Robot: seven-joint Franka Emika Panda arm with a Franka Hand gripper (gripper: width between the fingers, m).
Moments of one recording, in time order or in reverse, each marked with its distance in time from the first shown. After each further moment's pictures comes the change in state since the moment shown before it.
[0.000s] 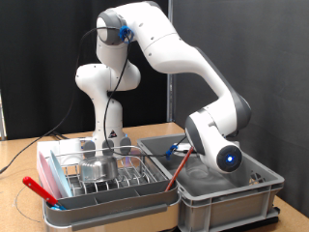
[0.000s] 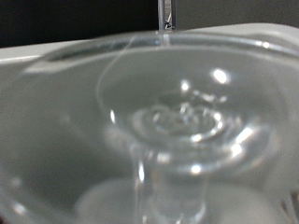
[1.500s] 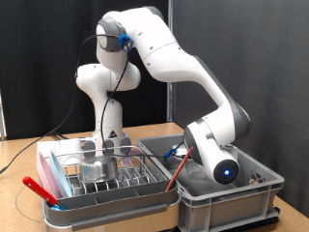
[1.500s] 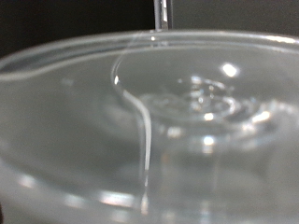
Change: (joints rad) arm -0.010 0.067 -0.004 0.032 0.030 -0.072 0.000
